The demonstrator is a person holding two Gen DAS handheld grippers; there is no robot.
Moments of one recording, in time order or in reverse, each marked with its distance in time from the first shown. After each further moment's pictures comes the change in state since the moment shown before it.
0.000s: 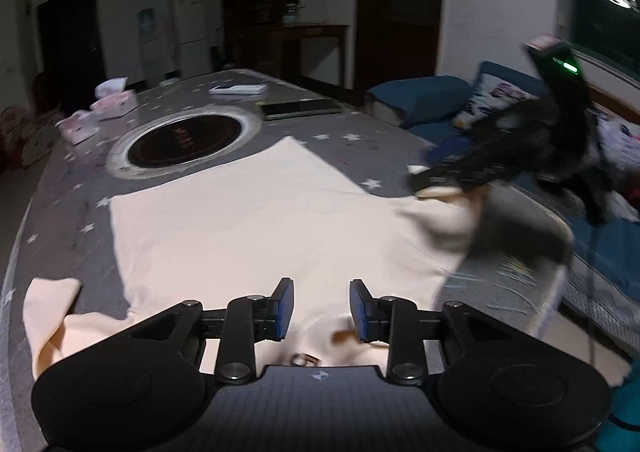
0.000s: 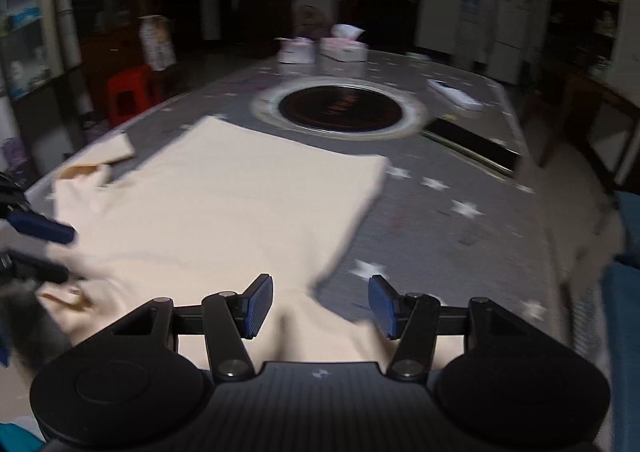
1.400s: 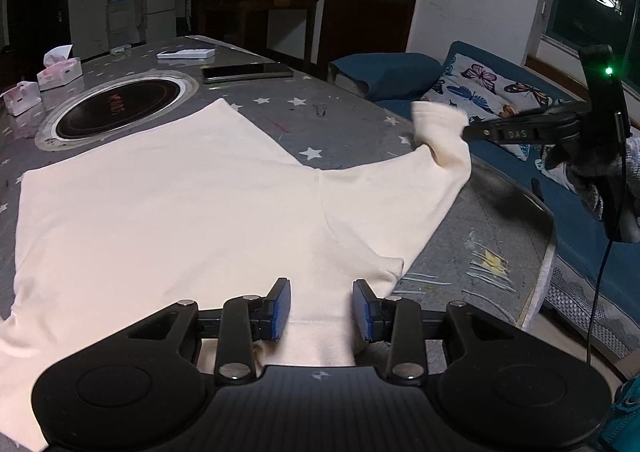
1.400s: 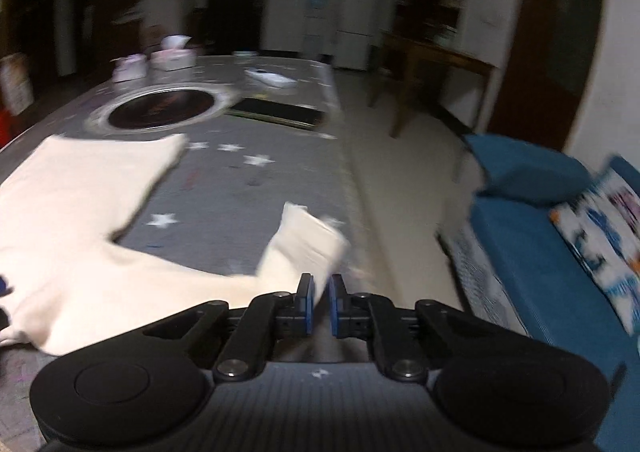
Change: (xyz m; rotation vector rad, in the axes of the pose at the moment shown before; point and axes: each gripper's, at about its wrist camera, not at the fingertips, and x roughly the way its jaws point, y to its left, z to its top) left arm 0.064 -0.043 0.000 0.009 0.075 -0.151; right arm -0.043 -0.073 -0.068 0.263 -0.038 -0.395
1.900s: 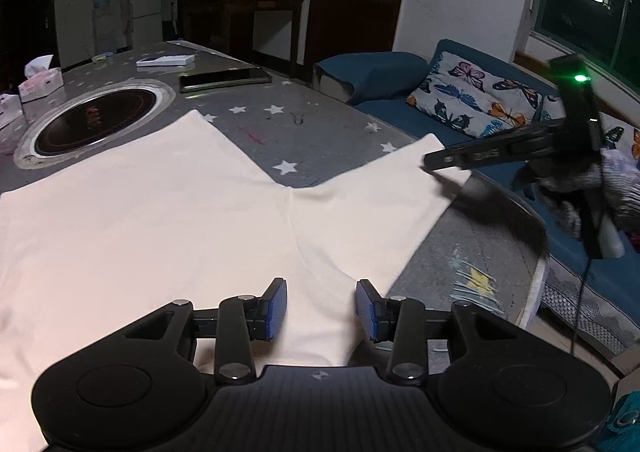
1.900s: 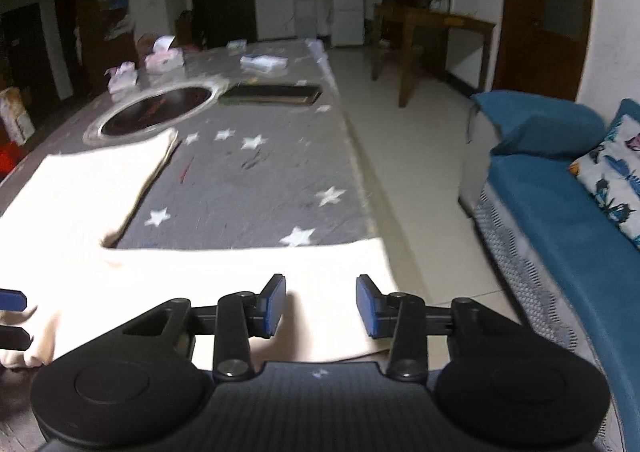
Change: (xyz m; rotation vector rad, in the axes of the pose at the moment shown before) left arm 0.017 -0.016 0.015 0.032 0.007 -0.036; right arm 0.031 -0.013 -0.006 0.081 0.064 0.106
